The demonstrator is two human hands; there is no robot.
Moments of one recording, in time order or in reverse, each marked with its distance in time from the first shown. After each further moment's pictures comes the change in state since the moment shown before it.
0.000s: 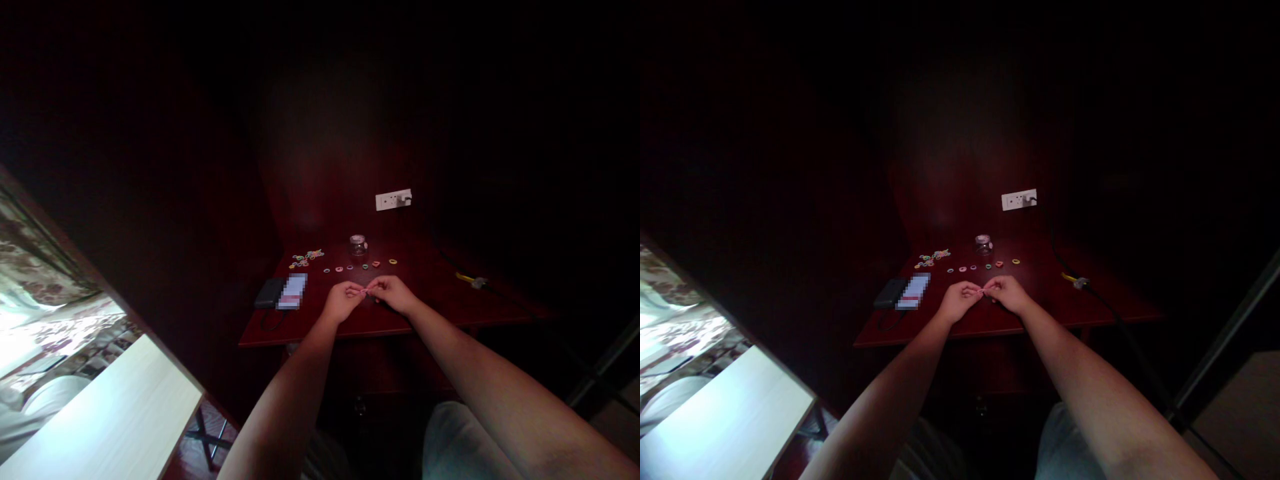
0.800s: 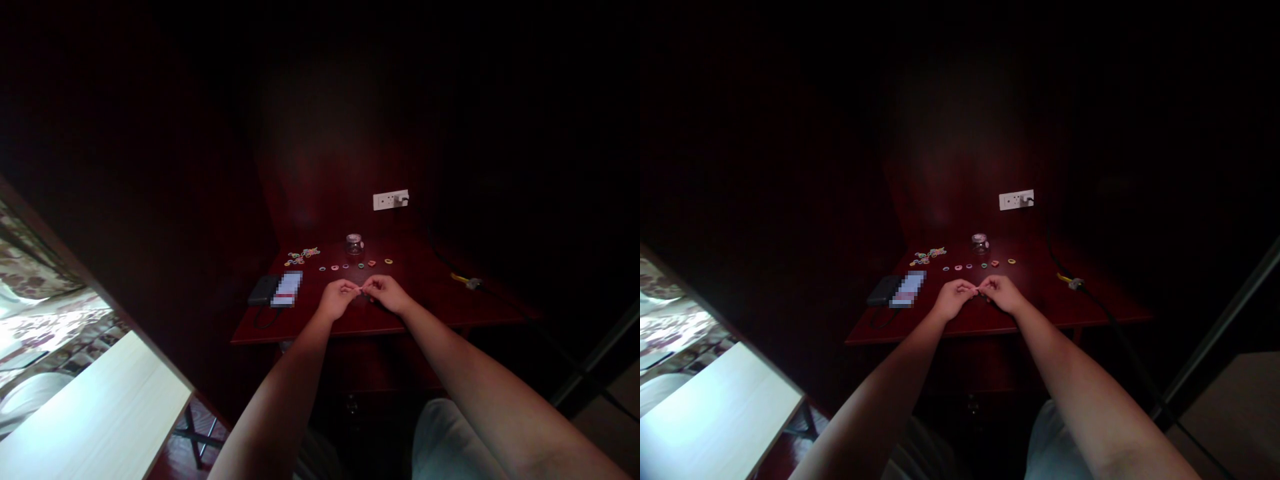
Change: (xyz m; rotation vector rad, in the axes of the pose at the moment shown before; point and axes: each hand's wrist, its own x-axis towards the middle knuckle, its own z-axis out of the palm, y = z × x) left_hand 0.002 0.004 0.000 -0.029 0.036 -0.042; right_hand -0.002 -0.006 0.001 -0.106 0.007 -0.029
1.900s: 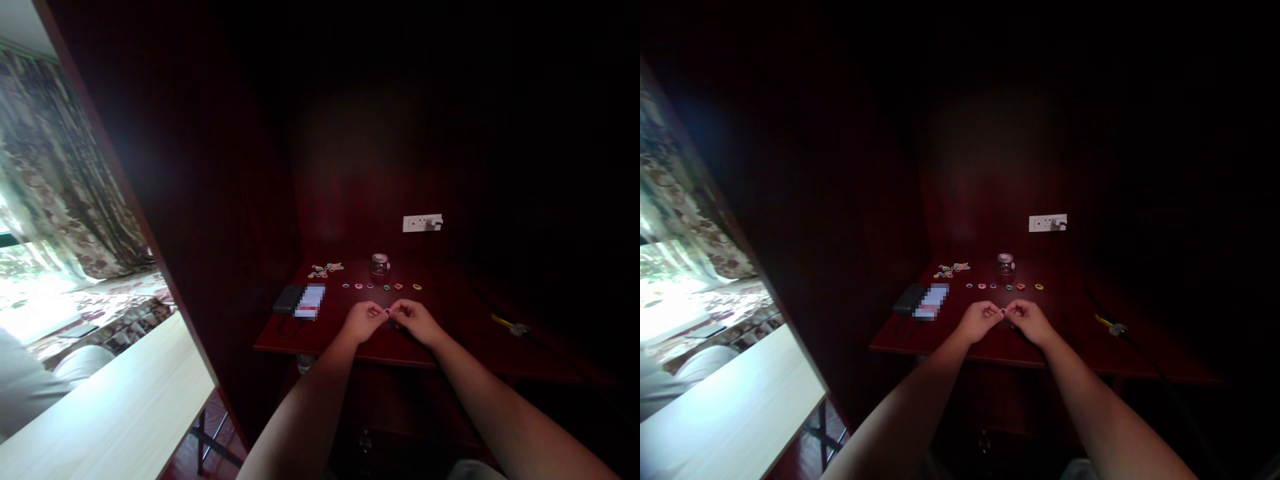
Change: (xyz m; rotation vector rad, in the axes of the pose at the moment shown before) left_hand -0.003 -0.007 0.002 0.117 0.025 0.071; right_hand 0.001 0.000 0.003 0.005 -0.025 -0.012
